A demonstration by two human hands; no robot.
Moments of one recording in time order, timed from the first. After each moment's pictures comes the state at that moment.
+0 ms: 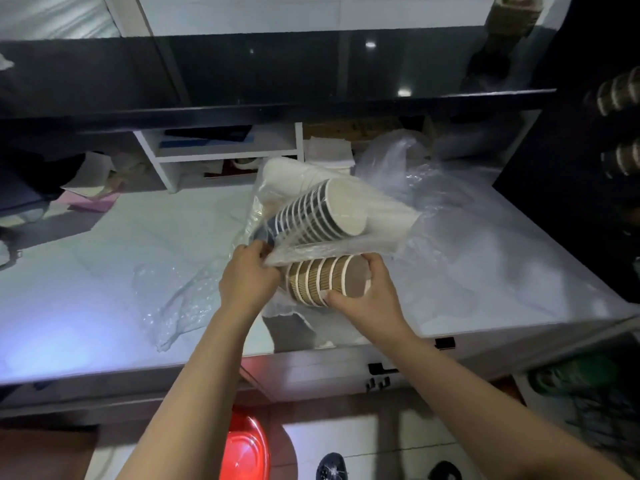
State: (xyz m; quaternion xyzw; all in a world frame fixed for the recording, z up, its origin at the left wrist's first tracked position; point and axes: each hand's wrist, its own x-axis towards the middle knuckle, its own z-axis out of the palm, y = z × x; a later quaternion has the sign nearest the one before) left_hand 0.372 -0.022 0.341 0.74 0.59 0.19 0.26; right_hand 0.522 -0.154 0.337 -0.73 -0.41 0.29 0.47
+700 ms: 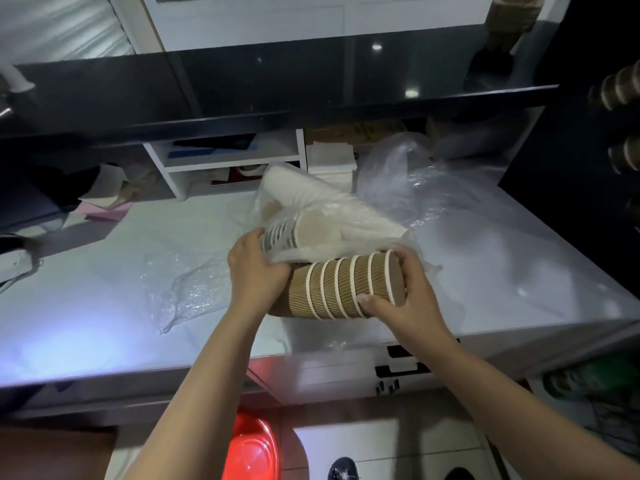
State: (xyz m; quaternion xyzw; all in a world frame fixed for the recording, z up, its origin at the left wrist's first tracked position) left_hand 0.388 -0.040 0.371 0.71 0.56 0.29 0.30; right_hand 0.546 -0.193 0.370 -0.68 -0.43 0.29 0.52
